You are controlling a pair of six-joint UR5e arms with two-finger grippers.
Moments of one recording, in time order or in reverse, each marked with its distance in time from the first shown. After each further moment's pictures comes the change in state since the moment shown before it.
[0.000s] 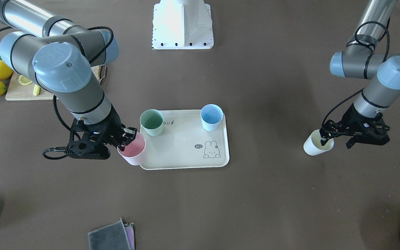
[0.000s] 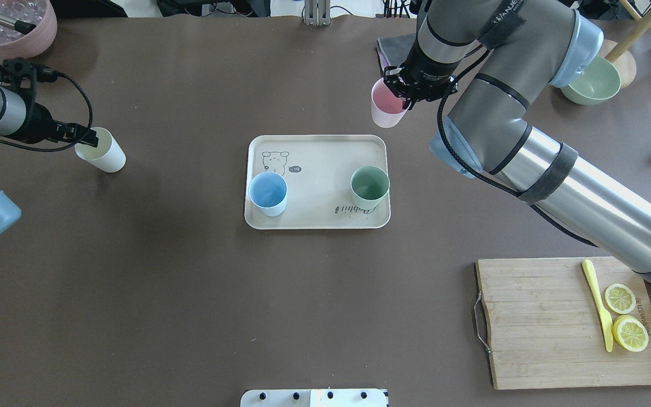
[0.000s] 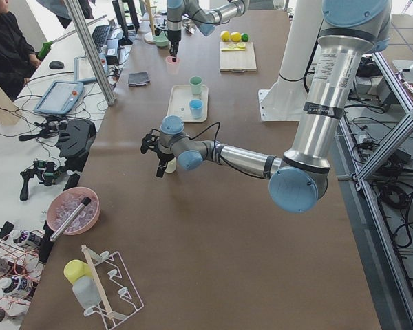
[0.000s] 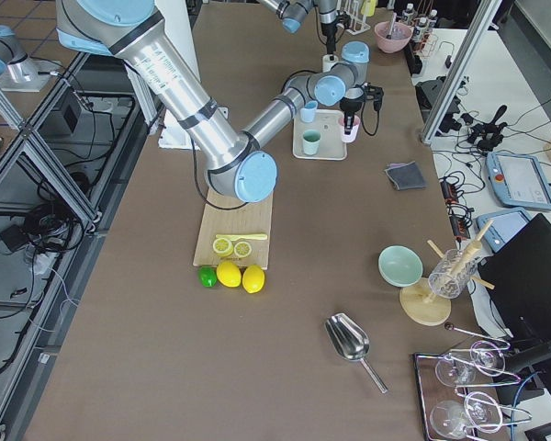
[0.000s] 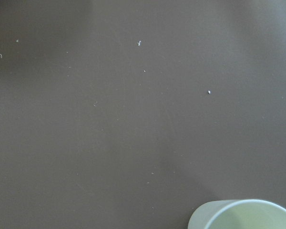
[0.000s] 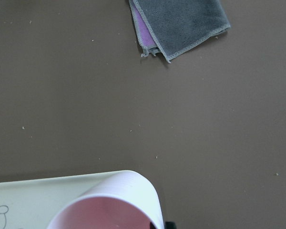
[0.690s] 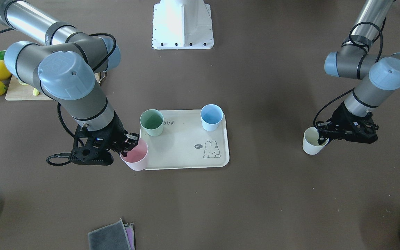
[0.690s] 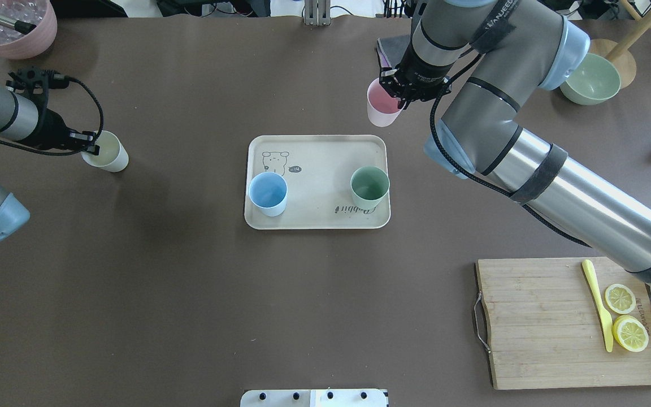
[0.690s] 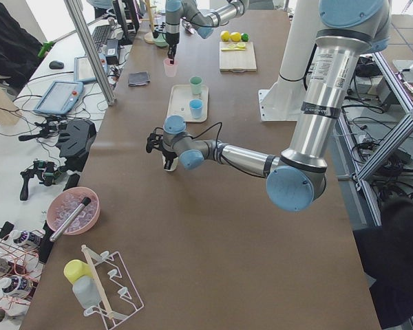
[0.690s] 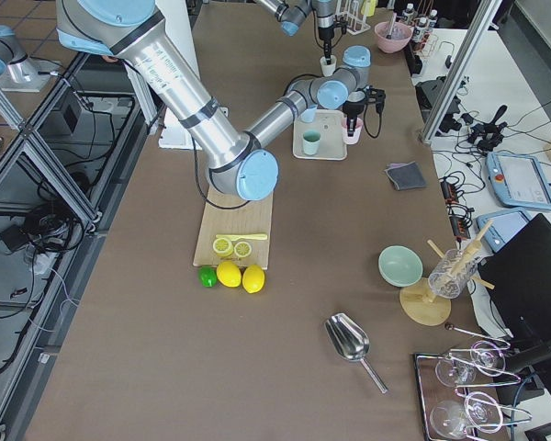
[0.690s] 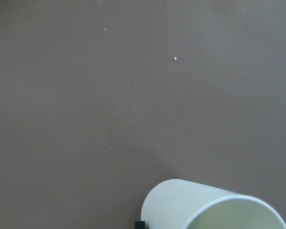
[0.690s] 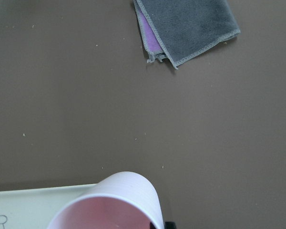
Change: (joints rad) left arm -0.009 -0.038 -0.001 0.033 -0.079 -0.045; right arm -0.023 0.009 -0.044 0.061 -0.015 0.010
